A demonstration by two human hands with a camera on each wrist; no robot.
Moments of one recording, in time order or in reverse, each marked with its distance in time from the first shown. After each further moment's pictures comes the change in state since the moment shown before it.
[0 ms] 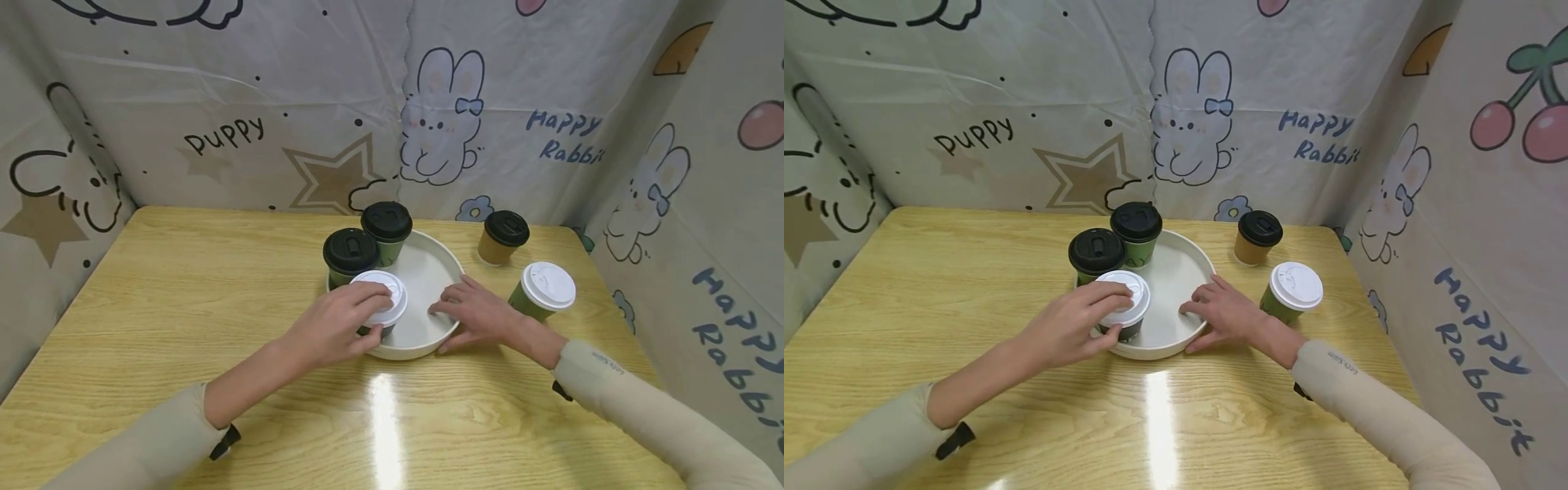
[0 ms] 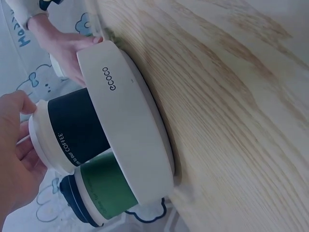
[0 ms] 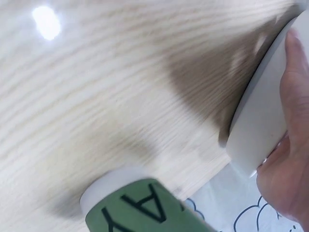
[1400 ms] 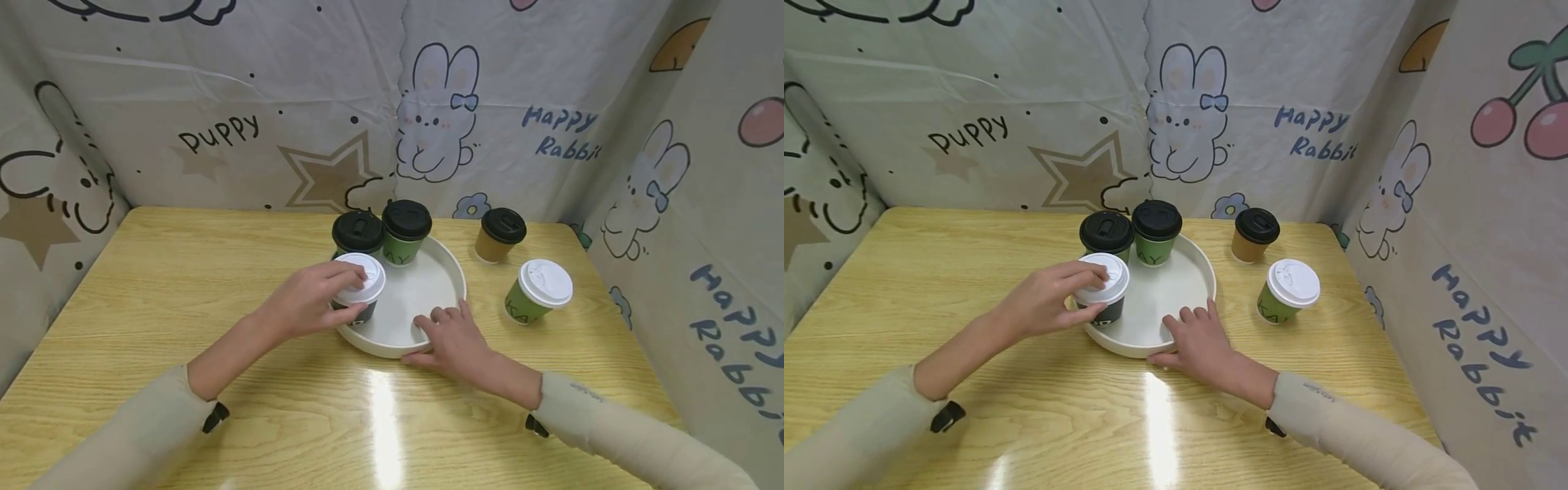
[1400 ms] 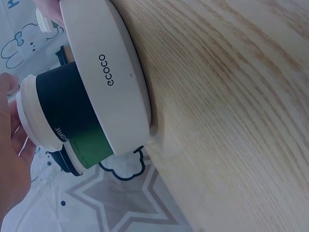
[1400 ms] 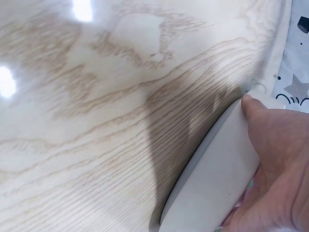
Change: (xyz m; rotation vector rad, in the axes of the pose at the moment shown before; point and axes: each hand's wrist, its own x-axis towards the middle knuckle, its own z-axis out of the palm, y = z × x) left_hand -0.003 -0.042 -0.012 -0.059 0.006 -0.006; right_hand 0.009 -0.088 0.012 -0.033 0.129 0.369
